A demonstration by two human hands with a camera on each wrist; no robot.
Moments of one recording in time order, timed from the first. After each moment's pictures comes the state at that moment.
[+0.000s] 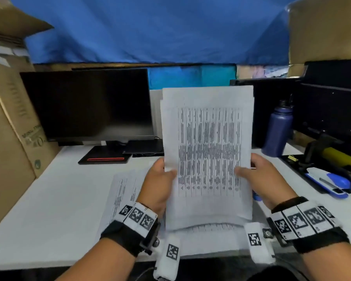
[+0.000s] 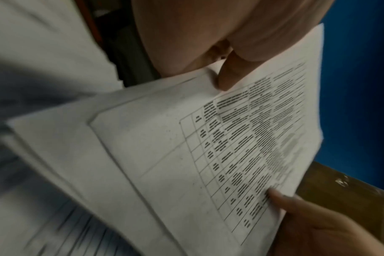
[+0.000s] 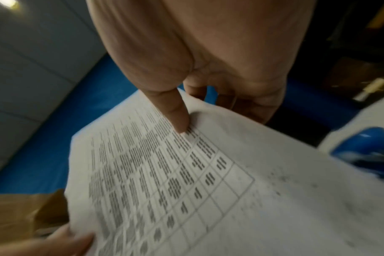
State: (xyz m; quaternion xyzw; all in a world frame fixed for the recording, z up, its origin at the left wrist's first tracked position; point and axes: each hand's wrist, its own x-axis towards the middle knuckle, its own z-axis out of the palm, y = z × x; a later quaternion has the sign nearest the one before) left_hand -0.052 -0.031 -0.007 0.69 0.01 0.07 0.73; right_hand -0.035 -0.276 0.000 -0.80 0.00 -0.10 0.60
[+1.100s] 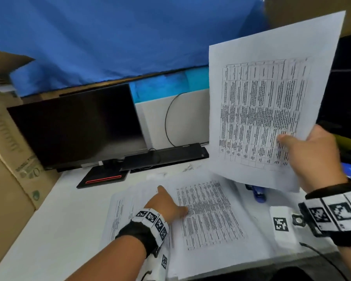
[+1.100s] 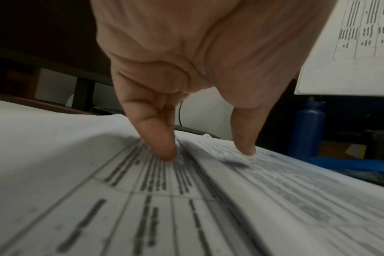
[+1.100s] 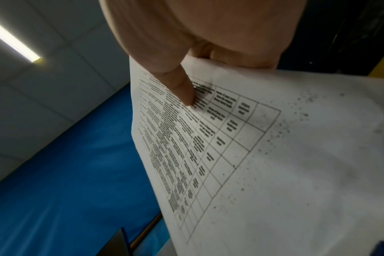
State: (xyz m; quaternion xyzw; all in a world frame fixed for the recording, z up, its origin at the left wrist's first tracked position) left_hand 0.007 -0.039 -0.052 0.98 0.10 -0.09 0.17; right_hand -0.035 -0.340 0.037 -0.68 0.08 -0.33 0.65
